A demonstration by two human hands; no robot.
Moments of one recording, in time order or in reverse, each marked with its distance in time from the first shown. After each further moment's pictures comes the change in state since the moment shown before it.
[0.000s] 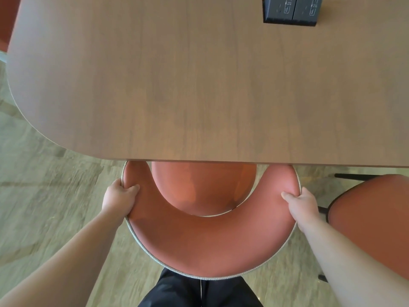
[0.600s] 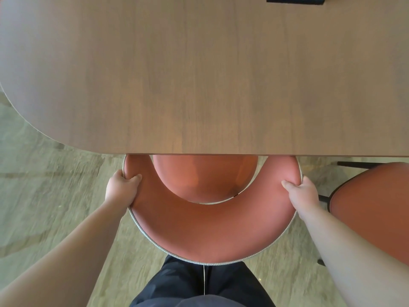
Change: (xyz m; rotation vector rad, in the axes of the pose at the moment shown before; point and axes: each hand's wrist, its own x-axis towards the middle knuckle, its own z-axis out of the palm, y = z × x) left_hand 0.006 0.008 0.004 -0.016 -0.010 -0.032; right_hand 0.008 -0.002 0.005 -0.039 0.012 0.012
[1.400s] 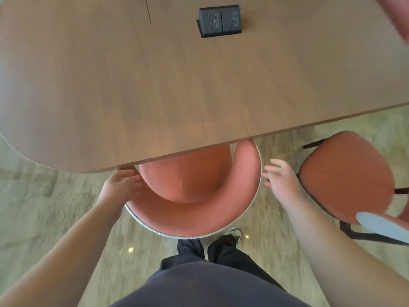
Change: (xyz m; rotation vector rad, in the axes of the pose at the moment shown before) left_hand -0.106 0.064 -0.062 -0.354 -0.328 0.095; right_hand -0.145 -0.011 -0.067 0.251 0.025 -0.116
